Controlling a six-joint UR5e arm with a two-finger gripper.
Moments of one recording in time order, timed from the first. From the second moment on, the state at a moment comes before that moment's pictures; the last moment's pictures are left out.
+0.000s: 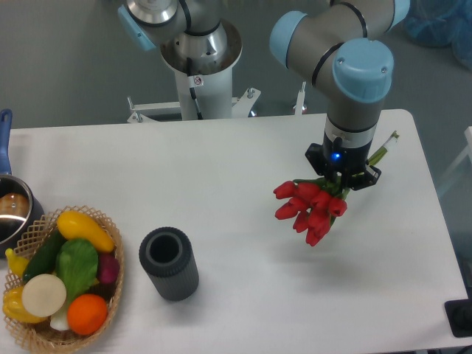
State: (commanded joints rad) arm 2.65 -1.88 -1.52 -1.20 1.59 1.21
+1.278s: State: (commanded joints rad) arm 2.52 -2.00 -1.58 -1.08 1.56 1.02
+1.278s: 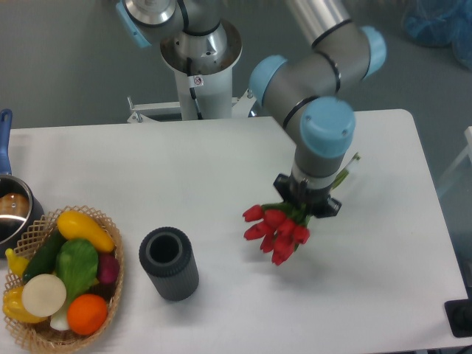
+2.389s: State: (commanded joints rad) arm 2.51 -2.04 -1.60 -1.06 1.51 1.03
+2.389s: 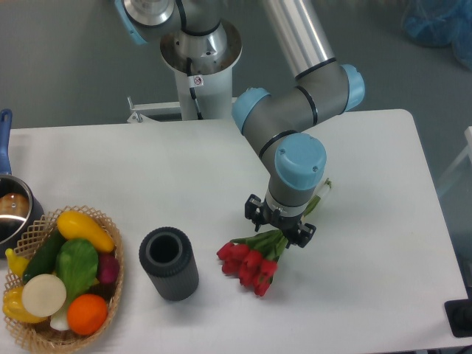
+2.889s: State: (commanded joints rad) arm 2.59 -2.00 -1.56 -0.95 1.62 1.09
